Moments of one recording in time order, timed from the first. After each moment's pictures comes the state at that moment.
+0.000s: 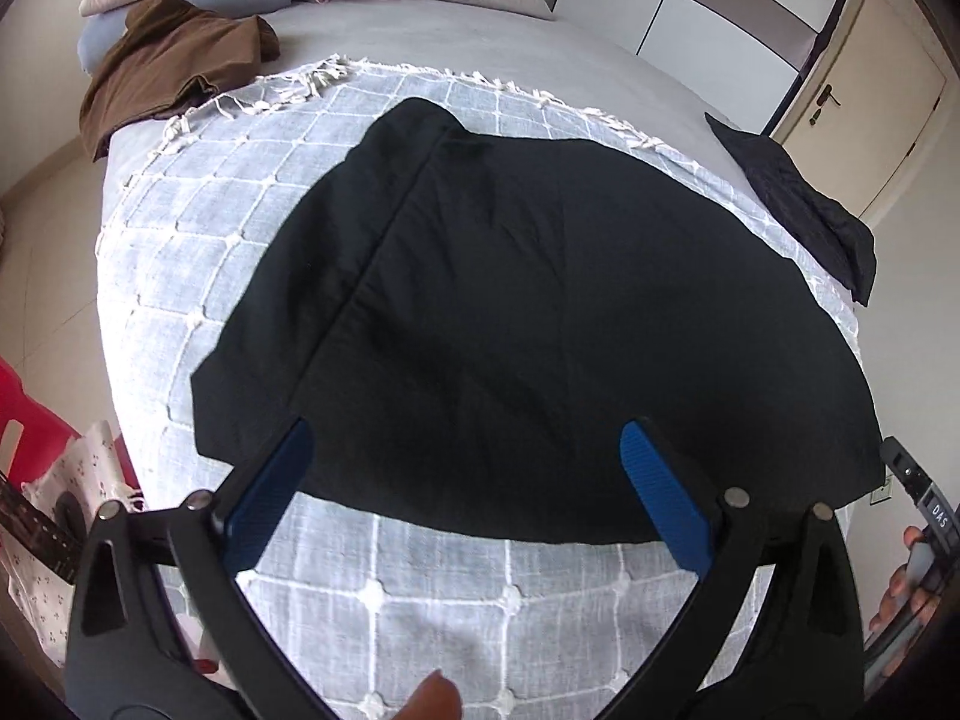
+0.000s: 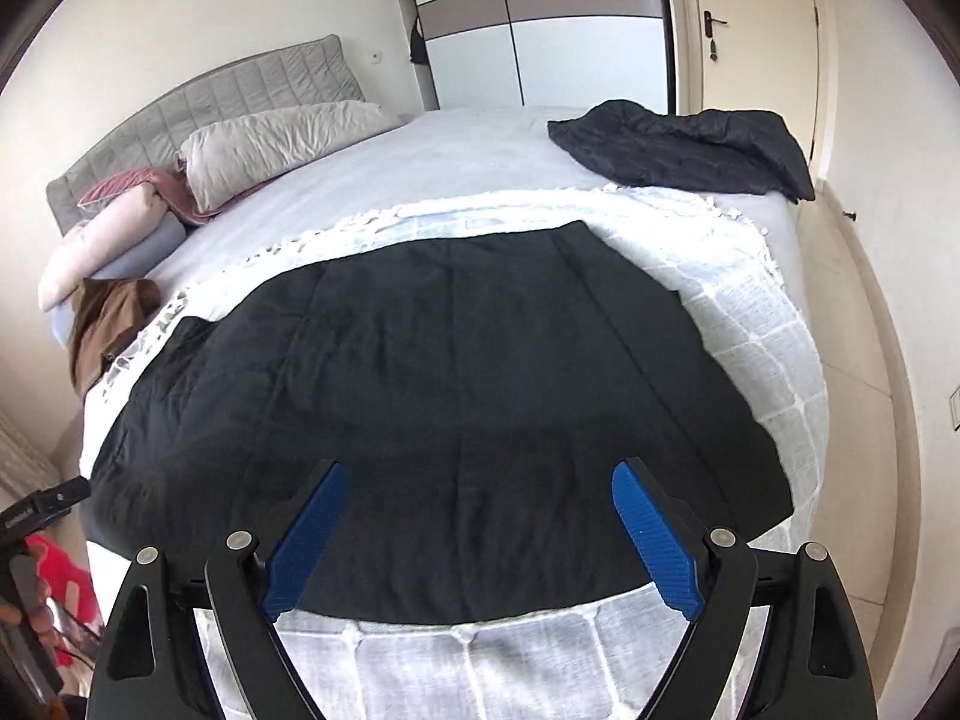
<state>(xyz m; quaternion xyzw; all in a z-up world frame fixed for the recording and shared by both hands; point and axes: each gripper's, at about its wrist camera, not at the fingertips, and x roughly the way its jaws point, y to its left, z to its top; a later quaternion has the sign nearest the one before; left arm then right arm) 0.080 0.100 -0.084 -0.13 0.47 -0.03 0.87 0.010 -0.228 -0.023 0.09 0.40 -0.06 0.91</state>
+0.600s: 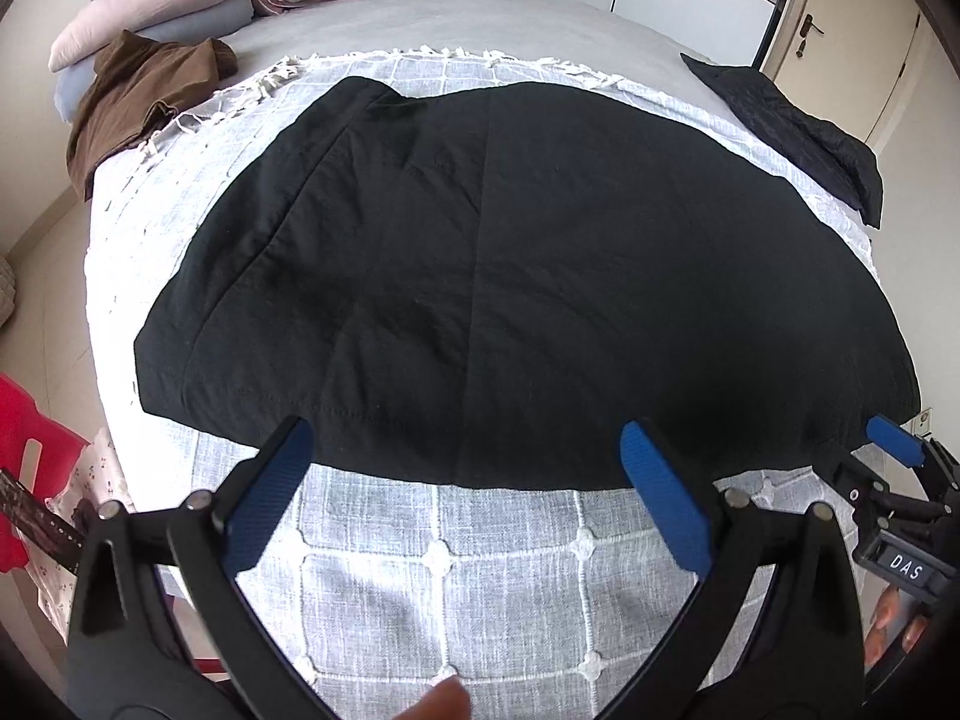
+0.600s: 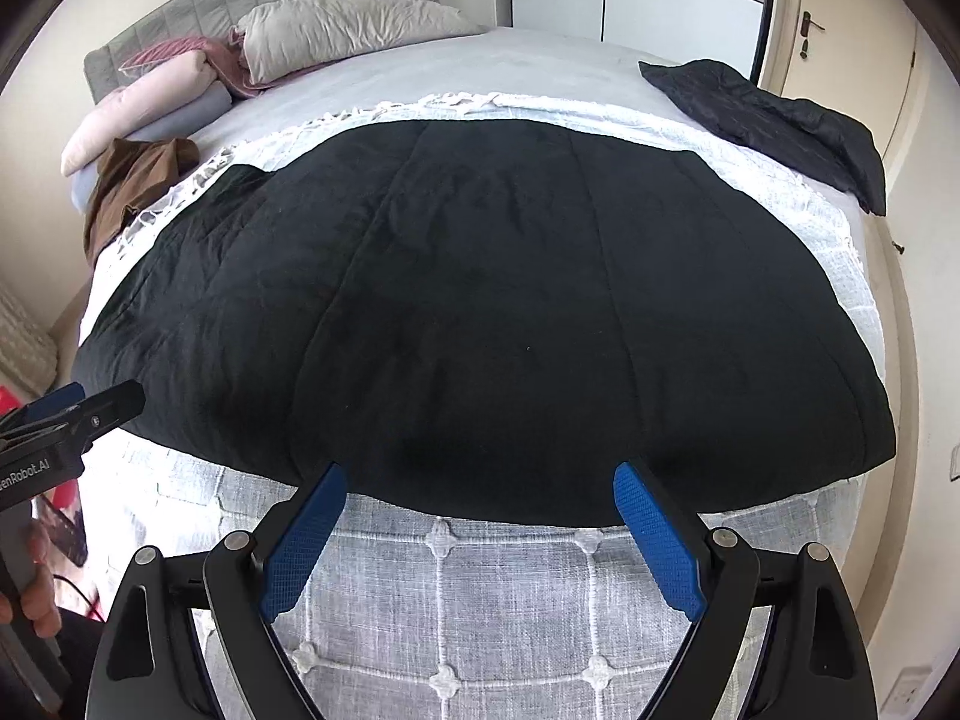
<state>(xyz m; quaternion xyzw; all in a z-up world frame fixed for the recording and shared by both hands) 0.065 0.040 -0.093 -0.05 0.48 -0.02 0.87 0.012 -0.155 -0.066 0.01 0.48 -0.01 0.88</state>
